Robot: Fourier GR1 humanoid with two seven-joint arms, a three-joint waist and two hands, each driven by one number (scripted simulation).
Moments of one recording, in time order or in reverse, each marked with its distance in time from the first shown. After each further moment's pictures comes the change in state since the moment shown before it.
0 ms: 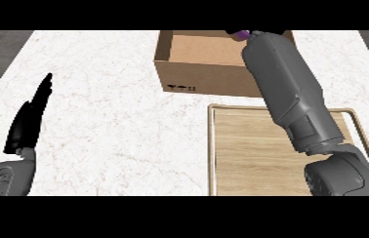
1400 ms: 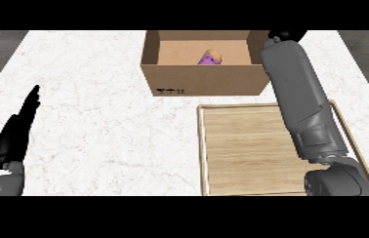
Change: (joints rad) left arm 0.084 0.008 0.045 -0.028 0.009 -0.003 0.004; right arm 0.110 0.010 -0.169 -0.145 -0.301 -0.358 -0.466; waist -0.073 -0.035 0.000
